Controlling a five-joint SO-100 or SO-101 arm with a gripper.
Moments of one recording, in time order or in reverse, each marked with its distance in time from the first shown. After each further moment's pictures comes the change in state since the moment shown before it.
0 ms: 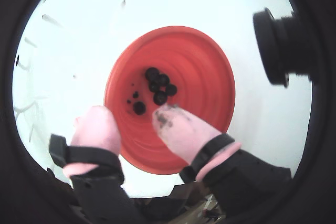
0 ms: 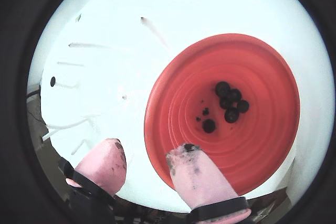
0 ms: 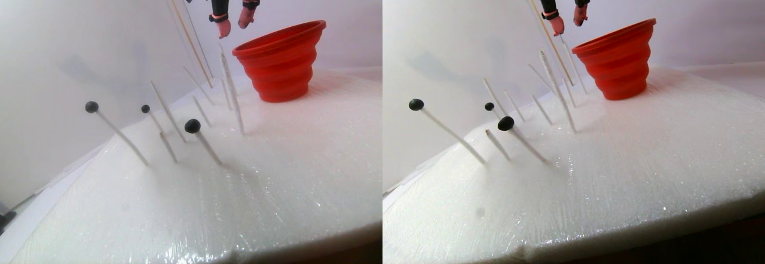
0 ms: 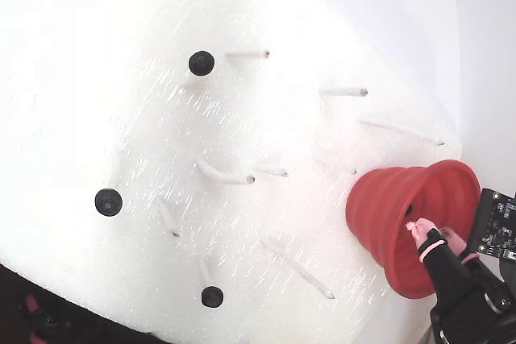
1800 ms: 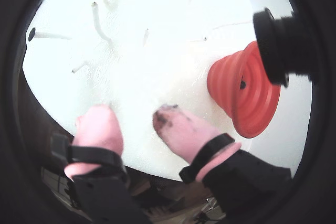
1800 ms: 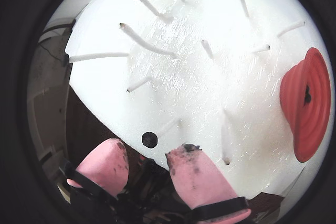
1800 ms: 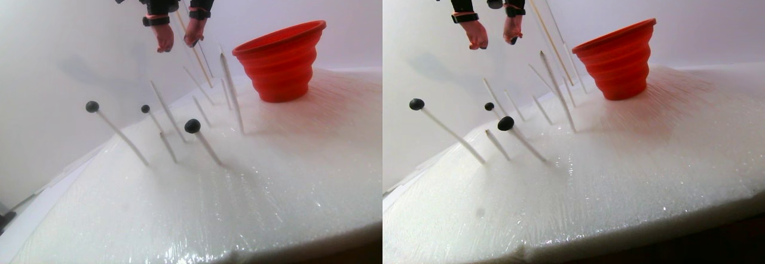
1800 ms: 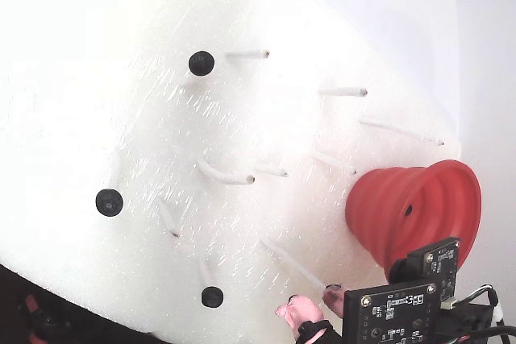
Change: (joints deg) arm -14.2 19.1 18.9 16.8 -1.4
